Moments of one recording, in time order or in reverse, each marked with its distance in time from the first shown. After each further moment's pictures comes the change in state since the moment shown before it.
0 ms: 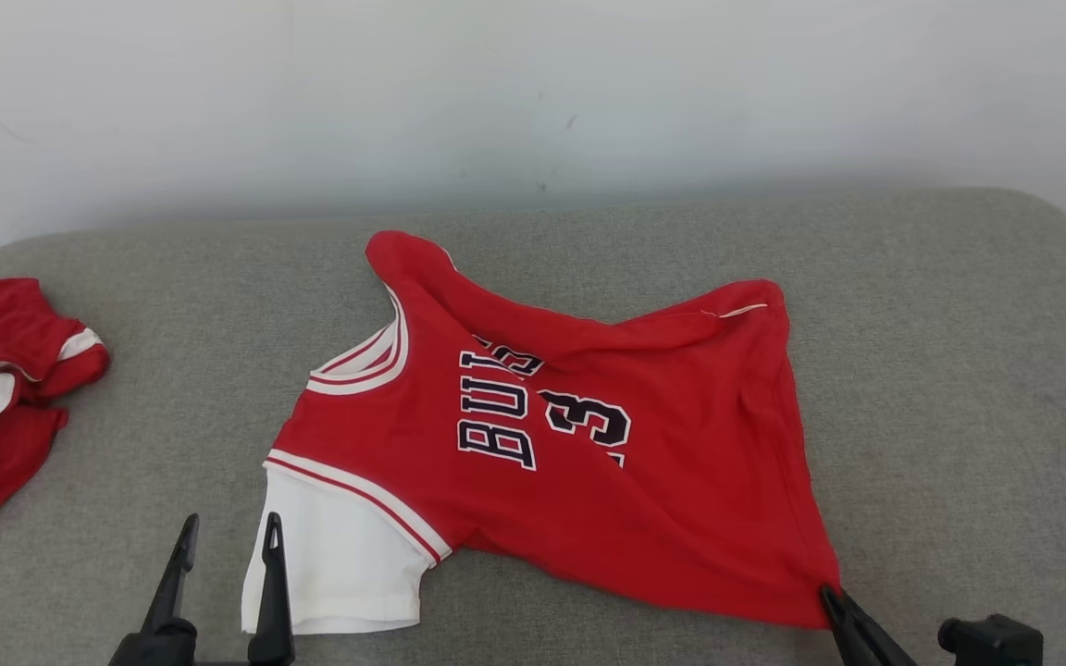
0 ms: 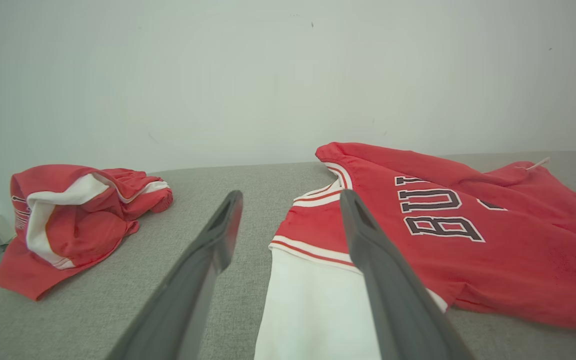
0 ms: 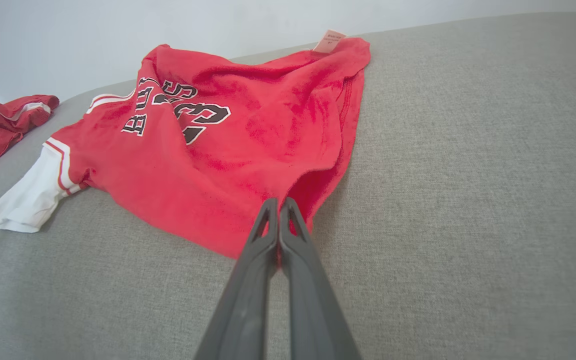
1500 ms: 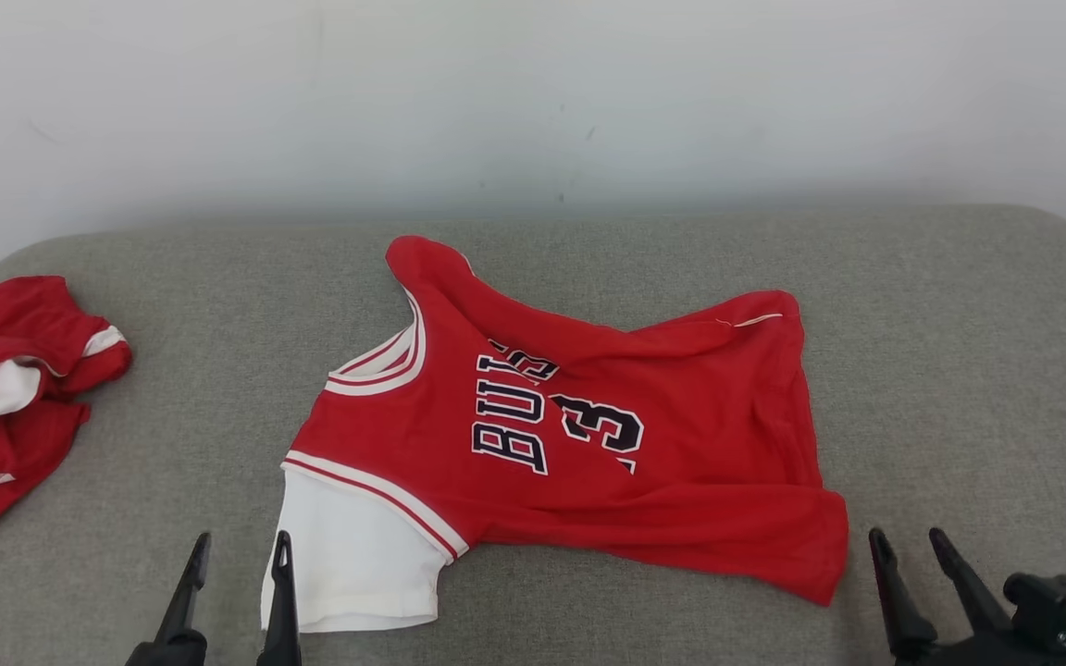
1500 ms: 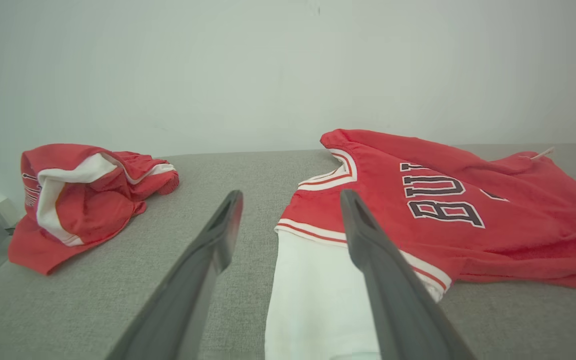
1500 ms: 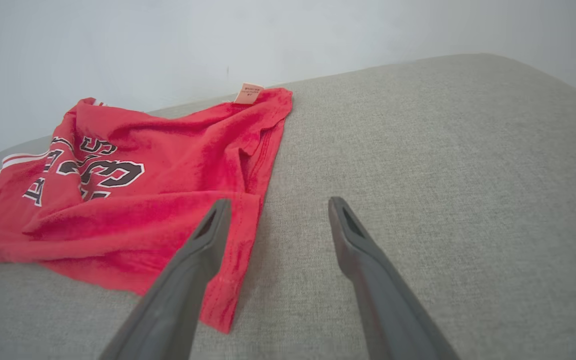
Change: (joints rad) left arm 0.003 -0.002 -0.013 0.032 -0.002 -0.004 0.000; right arm -0.255 -0.066 -0.006 0.386 0.103 0.000 -0.224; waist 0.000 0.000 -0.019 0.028
